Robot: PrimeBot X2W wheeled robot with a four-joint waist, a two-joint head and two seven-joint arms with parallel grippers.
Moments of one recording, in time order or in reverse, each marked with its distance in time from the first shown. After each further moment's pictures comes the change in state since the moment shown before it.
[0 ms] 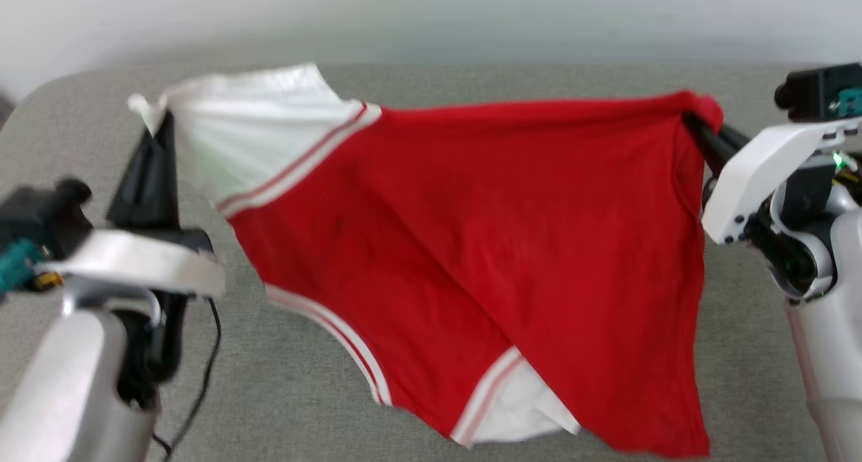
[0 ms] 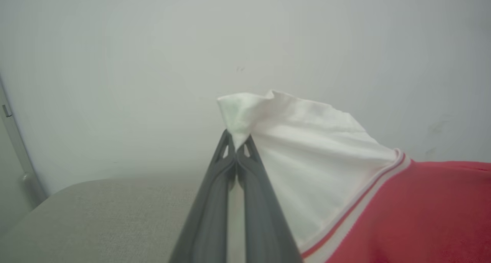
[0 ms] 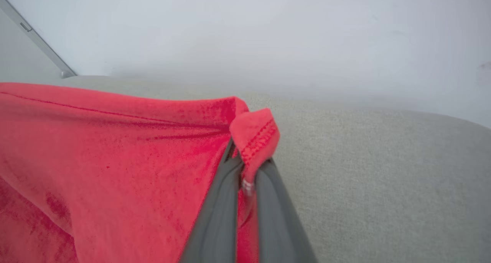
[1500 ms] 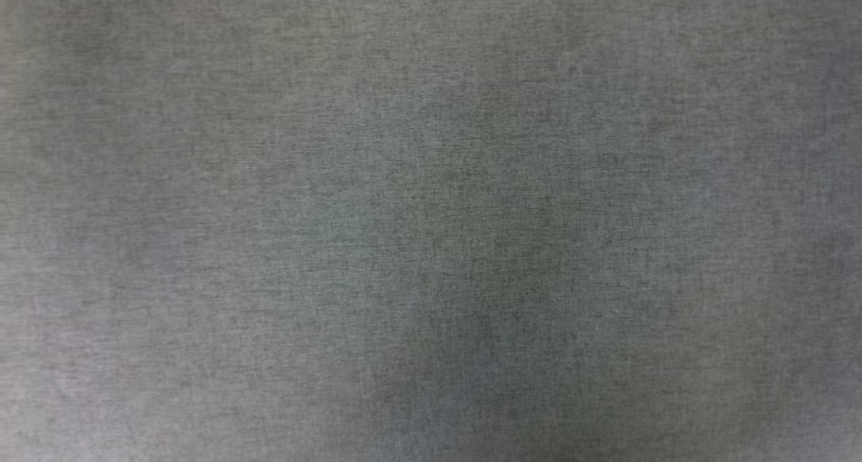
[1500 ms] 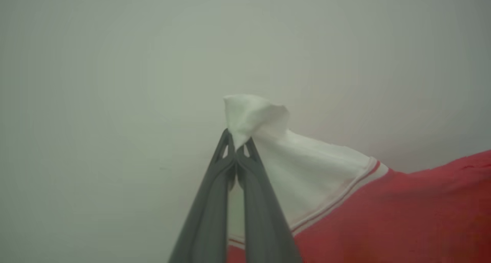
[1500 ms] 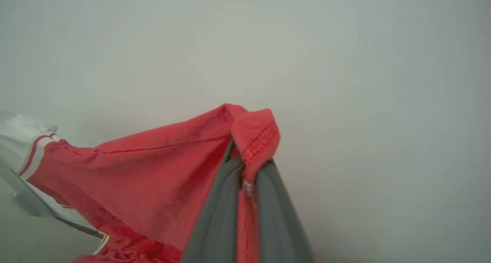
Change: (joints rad) left arm -1.294 -0.002 -0.058 0.707 0.050 -0.200 -0.024; right arm -1.140 0.080 0.049 0.537 0.033 0.000 -0.387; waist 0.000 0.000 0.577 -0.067
